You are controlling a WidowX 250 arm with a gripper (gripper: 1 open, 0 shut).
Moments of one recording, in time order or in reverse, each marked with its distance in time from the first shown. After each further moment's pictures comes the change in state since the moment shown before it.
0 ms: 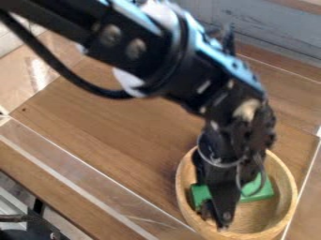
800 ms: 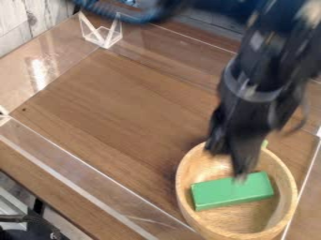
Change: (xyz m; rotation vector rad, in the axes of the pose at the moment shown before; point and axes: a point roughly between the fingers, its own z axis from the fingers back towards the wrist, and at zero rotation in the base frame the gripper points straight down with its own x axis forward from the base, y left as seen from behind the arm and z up) arm 0.018 0.021 0.067 0.054 0.114 -0.118
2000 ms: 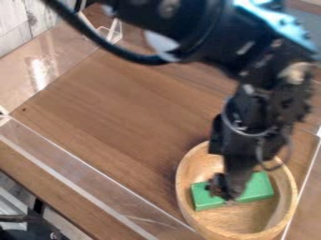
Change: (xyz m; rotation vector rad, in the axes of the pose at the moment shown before) arm -0.002 -0.007 -0.051 0.008 -0.048 -0.067
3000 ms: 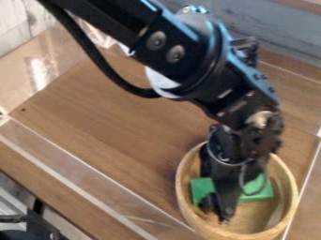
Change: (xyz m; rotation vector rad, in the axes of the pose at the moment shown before) arm -0.004 -0.004 -0.045 -0.004 -0.023 0.158
